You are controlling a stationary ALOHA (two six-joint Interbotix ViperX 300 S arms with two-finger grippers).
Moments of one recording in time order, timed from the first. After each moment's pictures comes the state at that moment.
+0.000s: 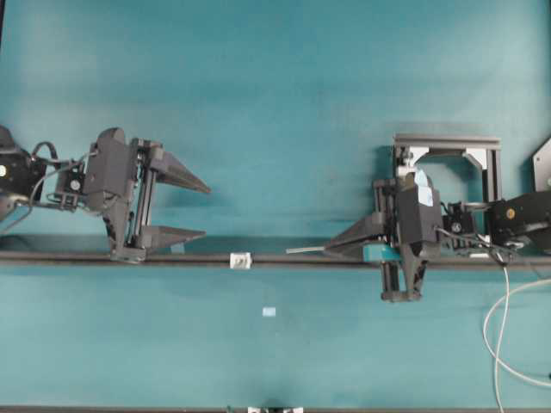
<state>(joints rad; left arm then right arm) -0.17 0.02 1.14 -0.05 -0.82 -0.12 0.37 0.08 0.98 0.44 -0.71 0.08</state>
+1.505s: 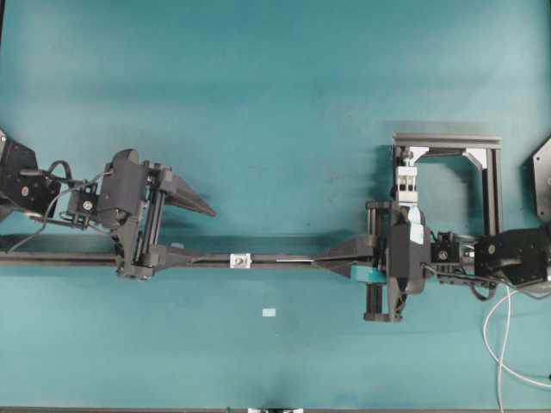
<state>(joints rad) -0.23 0.19 1.11 -0.06 -0.95 -0.18 0.48 0.24 0.91 0.65 -0.86 -0.04</state>
